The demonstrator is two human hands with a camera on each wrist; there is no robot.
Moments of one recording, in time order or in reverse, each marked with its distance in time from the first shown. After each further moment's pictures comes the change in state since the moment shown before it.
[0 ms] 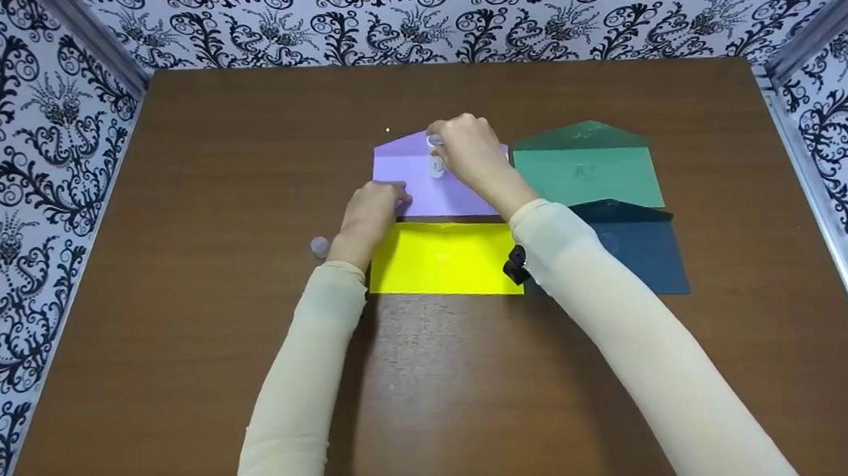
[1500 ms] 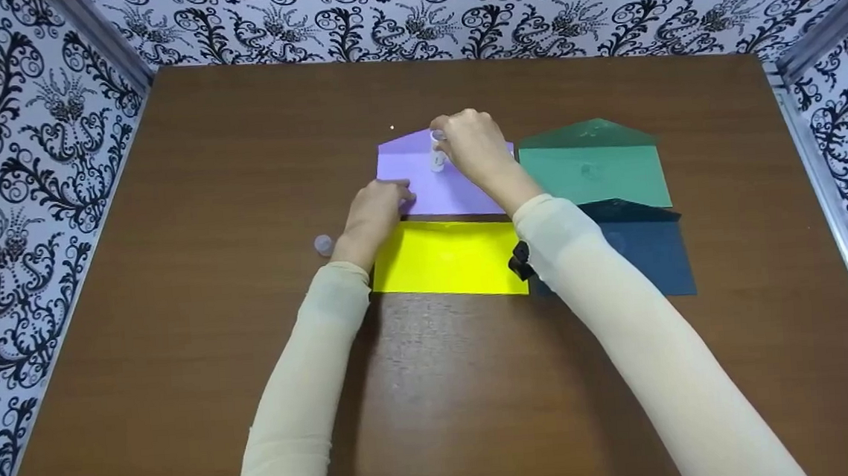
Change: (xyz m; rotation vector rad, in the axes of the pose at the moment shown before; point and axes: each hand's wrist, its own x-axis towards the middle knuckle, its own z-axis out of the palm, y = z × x) left_hand -0.002 0.000 0.000 -0.043 0.008 -0.015; right_hand 0.007 0.002 0.001 -0.023 -0.002 -0.033
